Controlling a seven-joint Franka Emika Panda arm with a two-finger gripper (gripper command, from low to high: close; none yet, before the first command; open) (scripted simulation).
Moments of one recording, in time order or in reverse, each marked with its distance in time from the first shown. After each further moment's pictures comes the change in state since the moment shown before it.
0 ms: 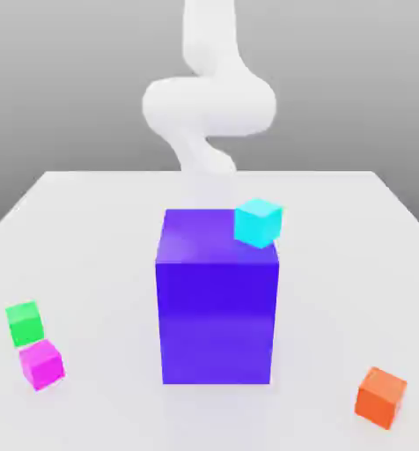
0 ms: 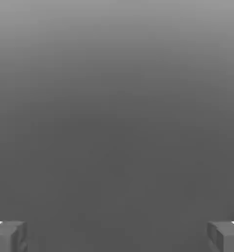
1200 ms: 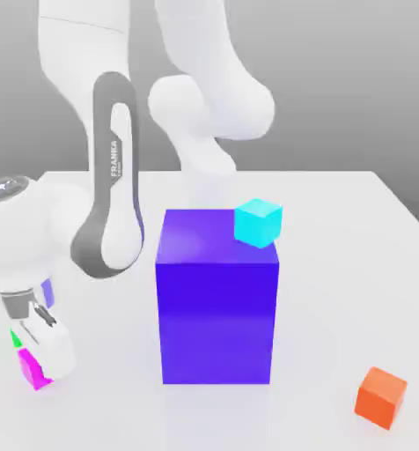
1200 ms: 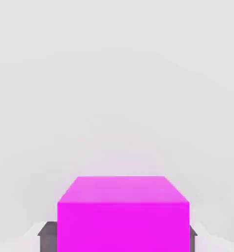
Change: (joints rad) arm -0.433 1.107 -0.098 -0.211 0.215 0.585 0.010
